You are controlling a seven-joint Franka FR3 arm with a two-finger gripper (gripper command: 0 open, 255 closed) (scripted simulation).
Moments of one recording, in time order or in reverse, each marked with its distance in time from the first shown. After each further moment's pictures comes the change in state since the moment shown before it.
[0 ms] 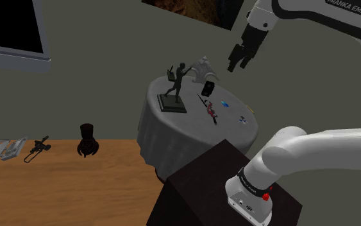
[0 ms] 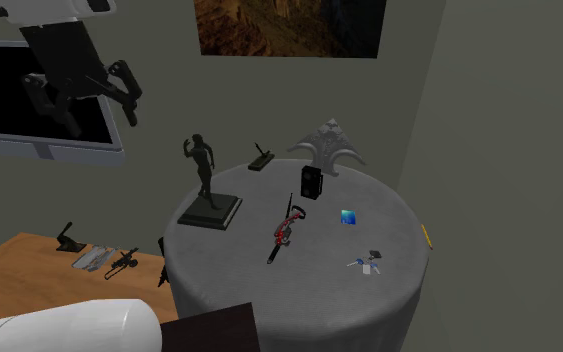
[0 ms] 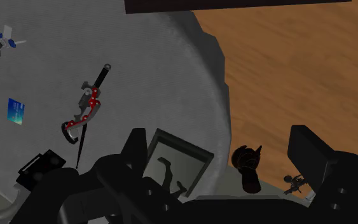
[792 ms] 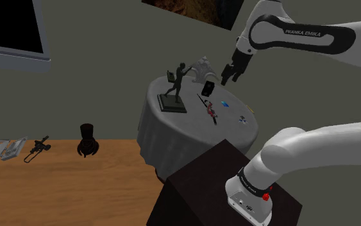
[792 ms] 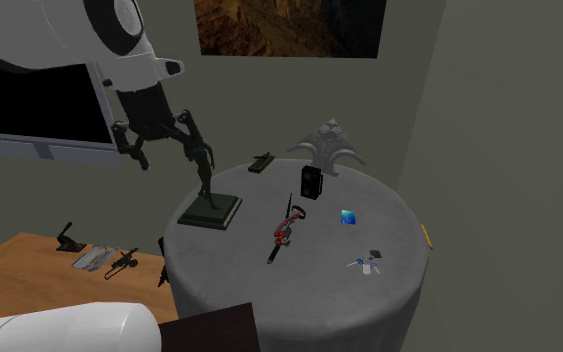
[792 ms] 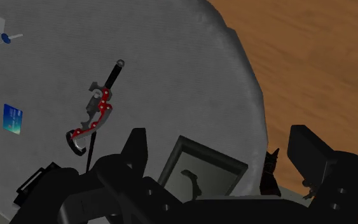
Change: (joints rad) arm -0.056 0.102 -0.145 -0.177 -0.084 0.292 -0.096
